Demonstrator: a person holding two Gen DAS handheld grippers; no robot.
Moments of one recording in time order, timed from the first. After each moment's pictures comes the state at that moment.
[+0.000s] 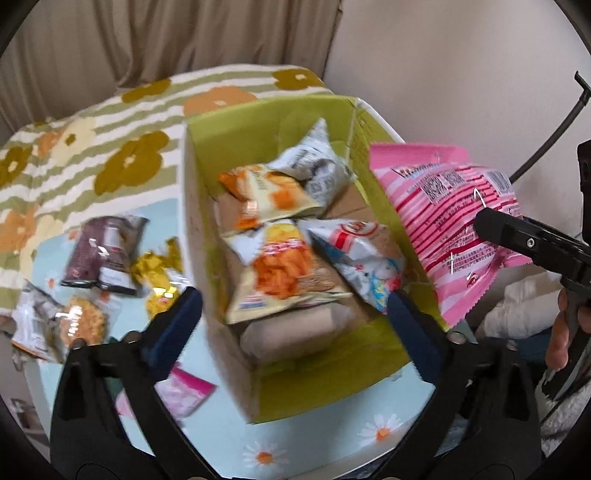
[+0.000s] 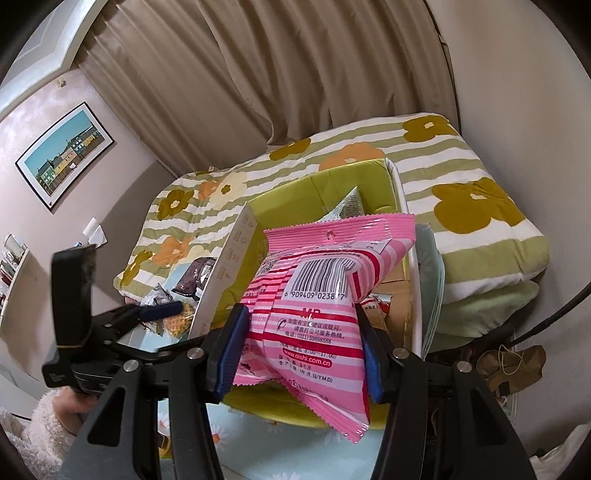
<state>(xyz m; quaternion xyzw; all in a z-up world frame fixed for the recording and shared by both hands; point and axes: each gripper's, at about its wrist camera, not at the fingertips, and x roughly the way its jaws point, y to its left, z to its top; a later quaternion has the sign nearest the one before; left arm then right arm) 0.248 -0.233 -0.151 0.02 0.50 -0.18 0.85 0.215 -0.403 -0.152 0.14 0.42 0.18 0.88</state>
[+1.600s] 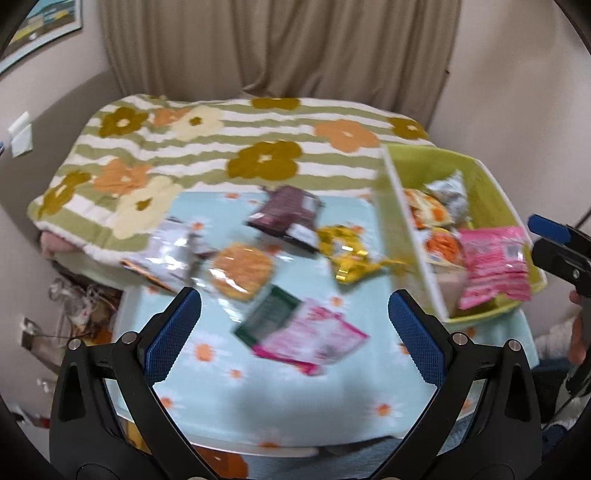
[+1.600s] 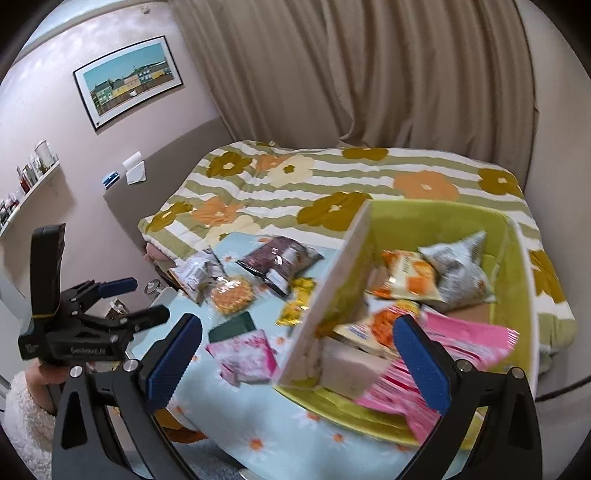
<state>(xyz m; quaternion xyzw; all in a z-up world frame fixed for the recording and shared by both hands) 0.165 -0.037 -0.121 -0.04 0.44 0.00 0.90 0.196 -0.234 -0.128 0.01 0.39 0.28 0.88</state>
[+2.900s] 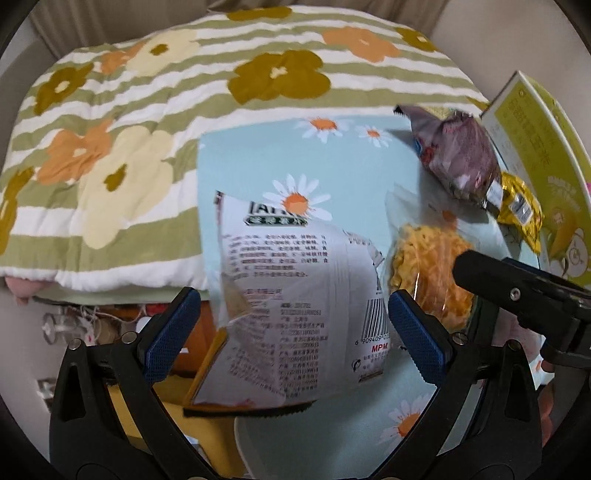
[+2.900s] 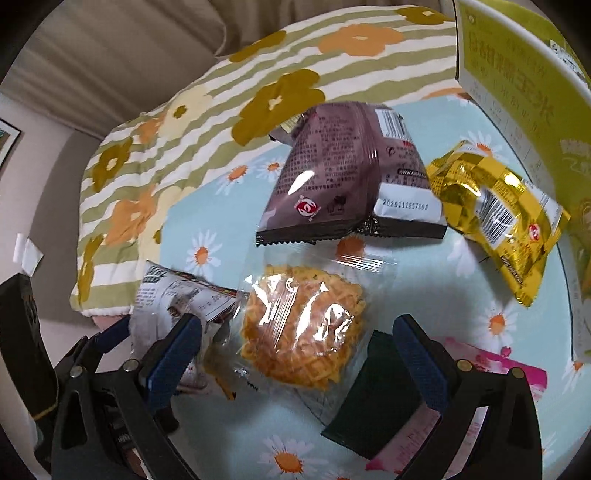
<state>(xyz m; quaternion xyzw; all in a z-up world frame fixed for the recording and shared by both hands) 0.334 0.144 -0.287 0.03 0.59 -0.11 0.80 0.317 -0.011 -0.300 0.21 0.58 0.02 0.79</state>
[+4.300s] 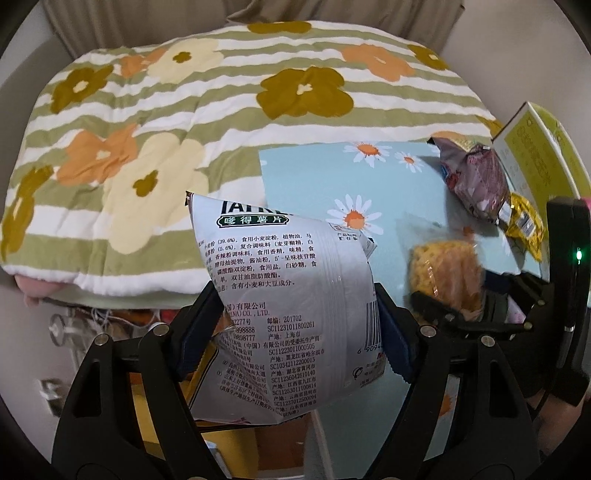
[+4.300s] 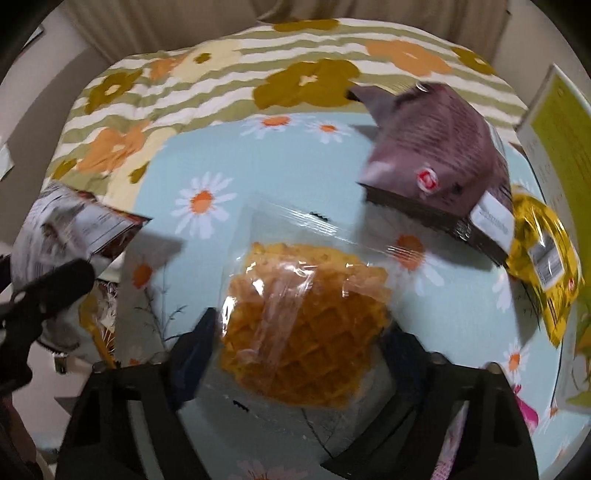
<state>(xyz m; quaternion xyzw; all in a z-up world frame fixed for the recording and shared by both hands) 0.334 0.202 -0.258 0.01 0.57 -0.09 0.82 0.321 0.045 -0.326 0.04 0.60 0.06 0.80</state>
